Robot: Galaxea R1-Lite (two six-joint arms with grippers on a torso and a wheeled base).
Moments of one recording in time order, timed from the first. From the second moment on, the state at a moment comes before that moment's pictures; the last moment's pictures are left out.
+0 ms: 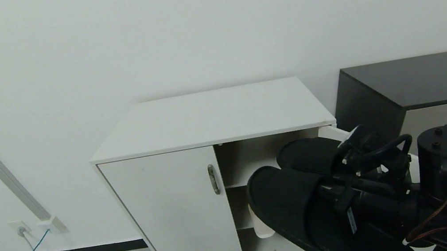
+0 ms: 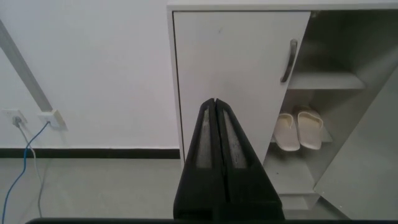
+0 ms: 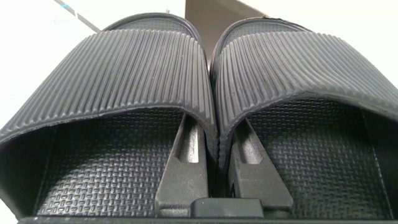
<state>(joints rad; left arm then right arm) 0.00 0.00 0.00 0.00 0.05 0.01 0.81 1.61 -0.51 -0.90 -0.14 -0.08</state>
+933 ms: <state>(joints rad) 0.00 0.00 0.00 0.00 0.05 0.01 0.81 1.61 -0.51 -0.89 -0.14 -0.08</state>
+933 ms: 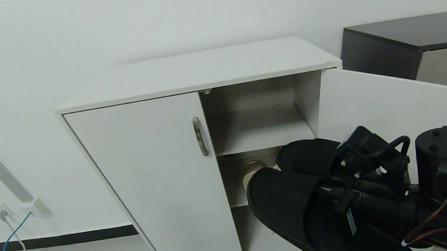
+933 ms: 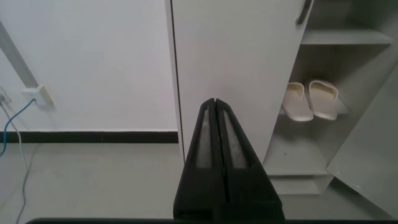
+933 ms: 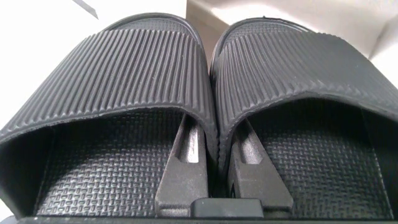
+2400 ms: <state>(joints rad) 0.00 0.00 0.00 0.00 0.05 0.01 0.82 1.61 -0.50 -0.89 -0.14 -0.09</state>
